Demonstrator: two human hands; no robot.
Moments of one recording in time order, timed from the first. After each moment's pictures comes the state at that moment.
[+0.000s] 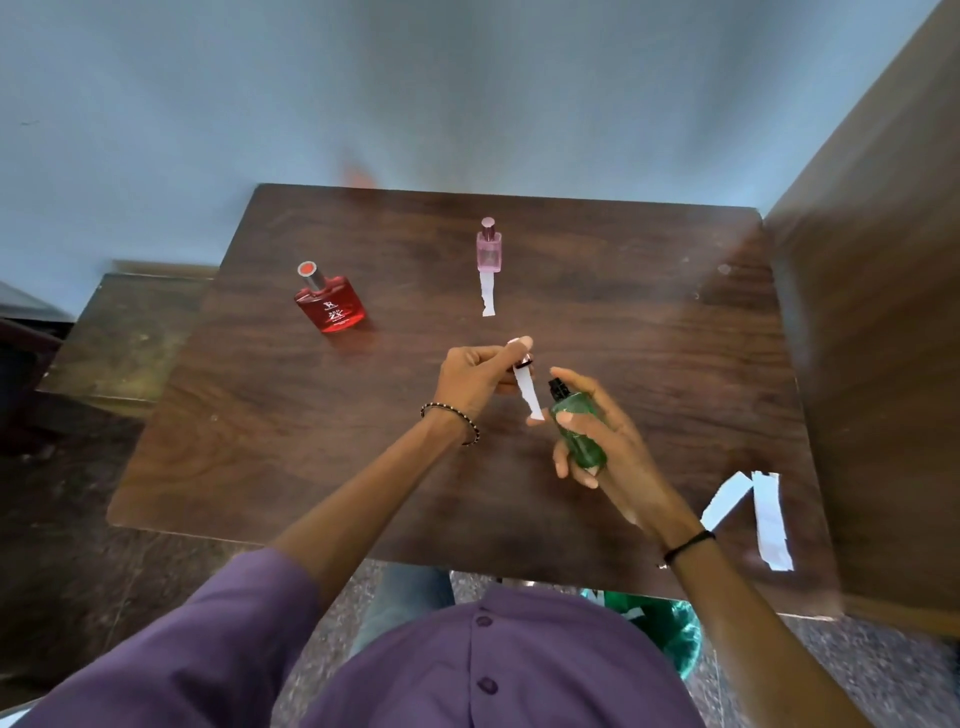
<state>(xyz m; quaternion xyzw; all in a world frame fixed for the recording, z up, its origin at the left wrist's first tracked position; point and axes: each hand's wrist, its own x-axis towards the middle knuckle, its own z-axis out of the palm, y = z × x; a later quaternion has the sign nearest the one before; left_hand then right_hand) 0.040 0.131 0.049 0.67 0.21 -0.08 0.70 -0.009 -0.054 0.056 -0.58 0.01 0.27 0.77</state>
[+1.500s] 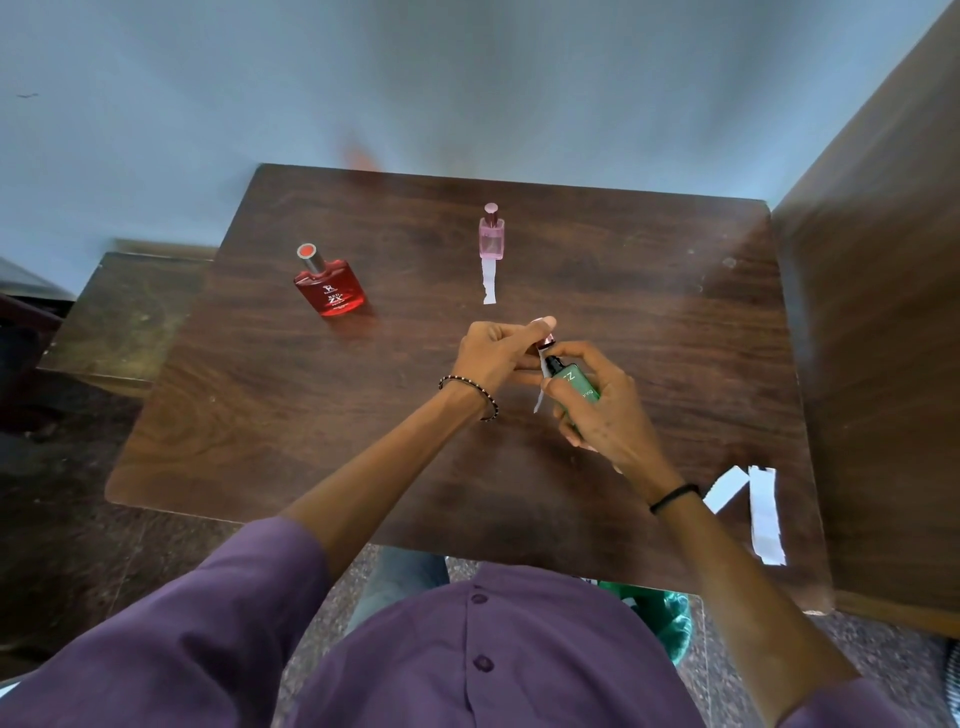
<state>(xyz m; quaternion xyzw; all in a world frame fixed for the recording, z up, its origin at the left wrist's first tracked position) 0.053 0.112 0.058 0.66 0.21 -0.13 0.71 0.020 -0.044 0.064 -0.80 -0.03 0.16 0.58</state>
